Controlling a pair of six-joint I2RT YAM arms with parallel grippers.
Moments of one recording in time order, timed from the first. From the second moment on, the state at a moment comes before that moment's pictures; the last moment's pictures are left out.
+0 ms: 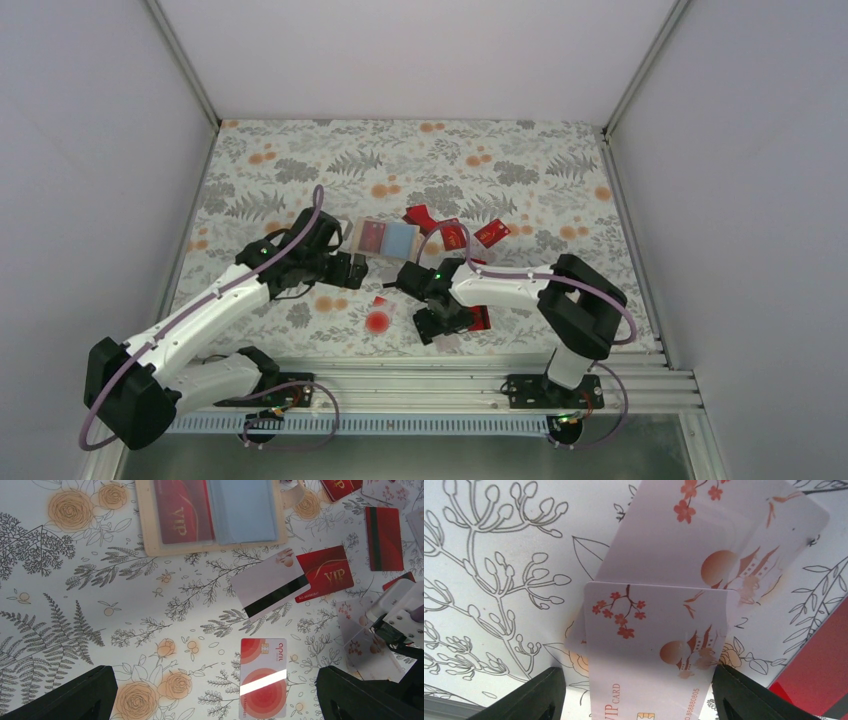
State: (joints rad) left arm -0.61 1.07 0.84 -0.76 0.03 -0.38; right arm 1.06 1.71 0.98 -0.86 -0.04 0.67
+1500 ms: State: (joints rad) left arm -0.61 1.04 0.84 -0.75 0.06 -0.36; right arm 1.07 1.72 1.00 -0.91 0.08 0.68
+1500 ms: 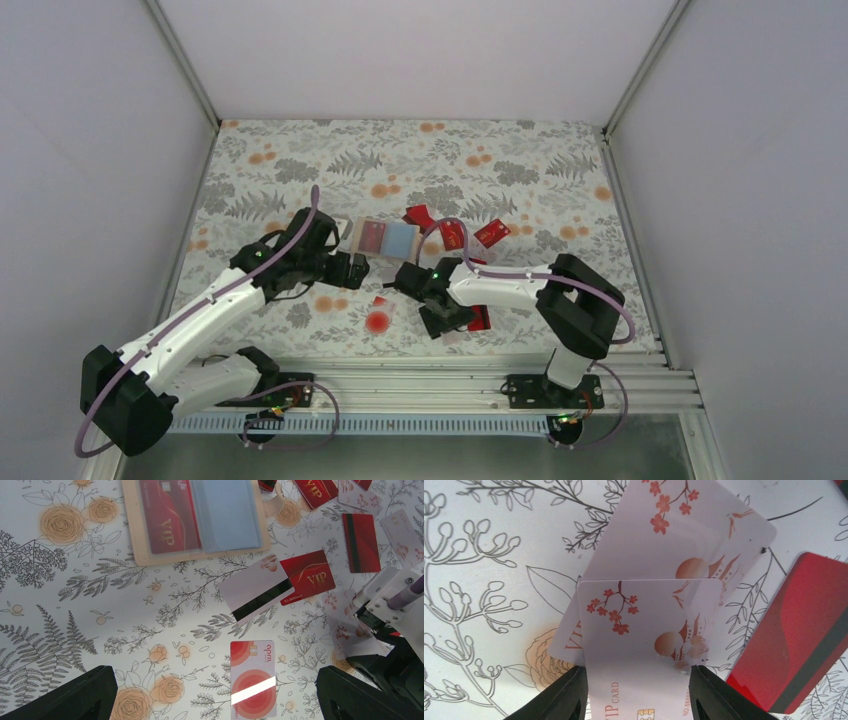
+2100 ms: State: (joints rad) left arm -0.61 1.03 0.84 -0.74 0.06 -0.36; right arm 1.02 1.66 0.93 -0.84 0.05 0.65
